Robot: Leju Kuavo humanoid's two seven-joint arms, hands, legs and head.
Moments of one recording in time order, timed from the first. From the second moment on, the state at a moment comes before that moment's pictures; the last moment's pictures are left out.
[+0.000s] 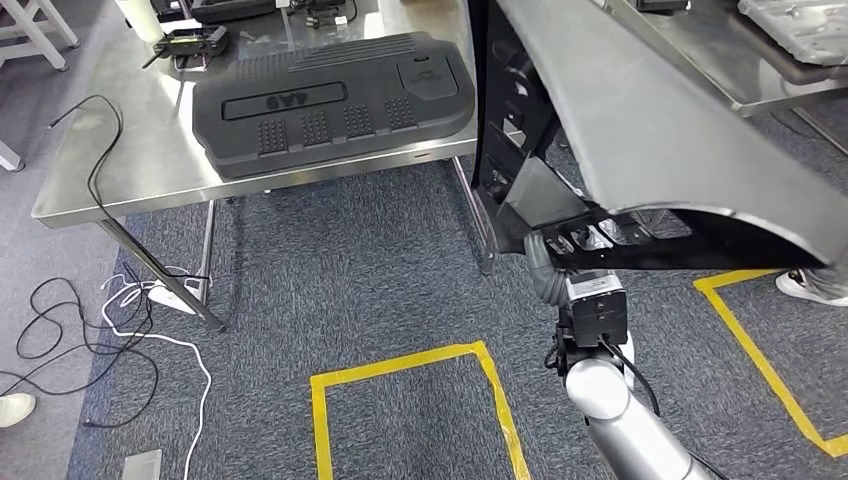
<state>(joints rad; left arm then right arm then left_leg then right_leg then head) -0.10 -0.04 -0.98 -0.22 1.44 -0.05 -0.43 -0.15 -0.24 0.36 -1.83 0.01 -0.59 -0.24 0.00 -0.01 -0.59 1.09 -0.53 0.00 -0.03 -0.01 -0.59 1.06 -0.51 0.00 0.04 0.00</state>
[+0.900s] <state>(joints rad) -0.09 -0.04 -0.98 -0.22 1.45 -0.08 -0.45 -0.15 -0.24 0.37 -1.83 0.02 -0.58 -0.24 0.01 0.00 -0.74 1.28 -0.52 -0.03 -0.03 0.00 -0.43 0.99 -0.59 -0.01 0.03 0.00</state>
